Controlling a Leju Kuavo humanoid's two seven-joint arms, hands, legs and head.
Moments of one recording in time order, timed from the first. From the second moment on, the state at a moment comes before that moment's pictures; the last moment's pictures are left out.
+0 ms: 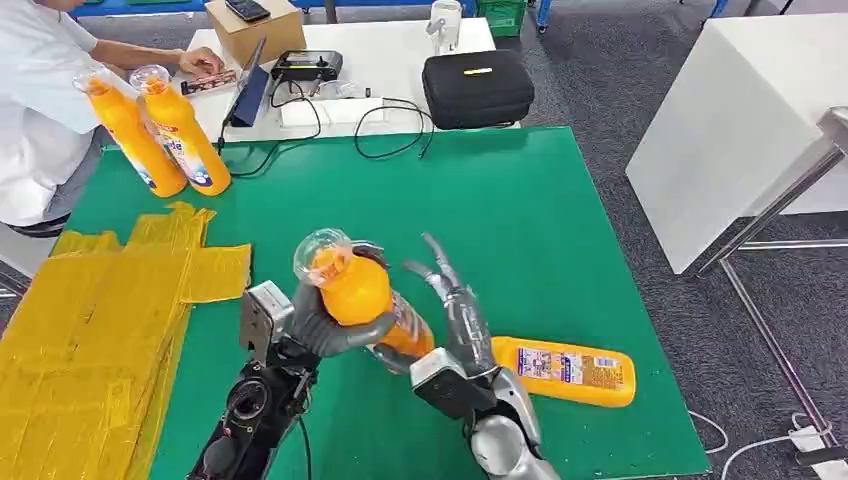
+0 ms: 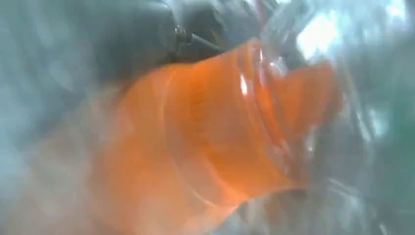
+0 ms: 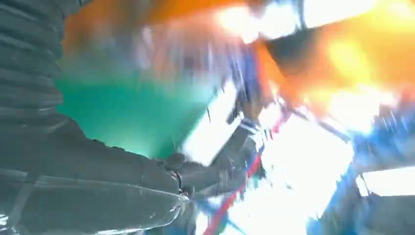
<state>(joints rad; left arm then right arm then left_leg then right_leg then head) -0.17 -0.18 -0.20 -1.28 -0.21 -0.09 -0.47 -0.05 0.22 0.35 -1.42 0.55 -0.32 -0.49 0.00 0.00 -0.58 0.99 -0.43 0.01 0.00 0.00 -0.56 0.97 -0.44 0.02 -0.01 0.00</state>
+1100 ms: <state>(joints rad) -0.35 0.12 -0.04 -0.85 -1.57 0.69 0.00 -0.02 0.16 0.28 -1.66 0.48 -0.42 -0.50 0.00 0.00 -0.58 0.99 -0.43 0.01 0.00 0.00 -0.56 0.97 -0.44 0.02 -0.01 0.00</state>
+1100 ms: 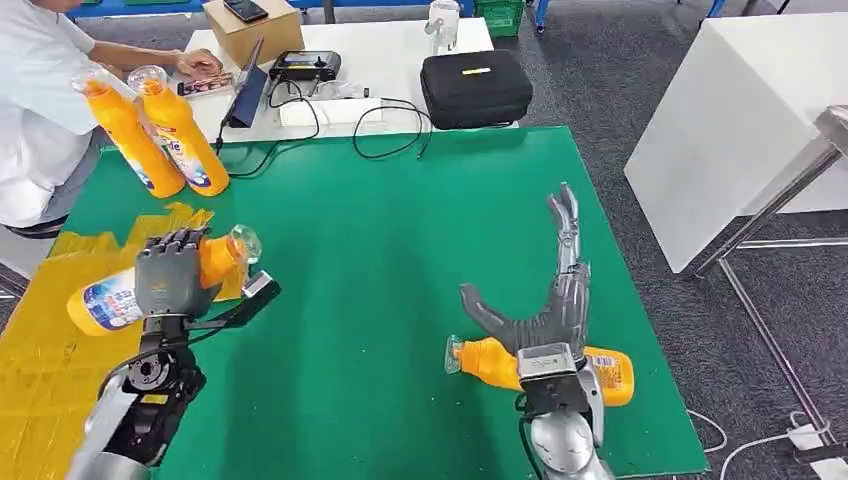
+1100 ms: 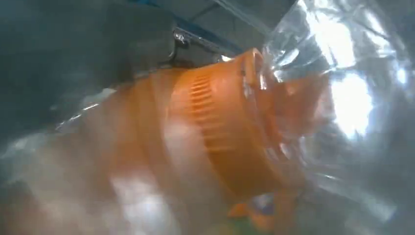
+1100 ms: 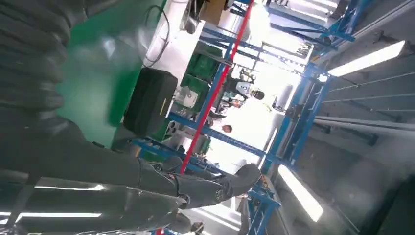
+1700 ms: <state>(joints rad) -0.40 0.20 -0.14 -0.66 -1.57 0.70 -0.01 -0.03 0.15 0.29 -1.66 0.47 -0.42 -0.51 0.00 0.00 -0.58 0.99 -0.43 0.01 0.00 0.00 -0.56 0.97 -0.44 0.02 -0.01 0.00</state>
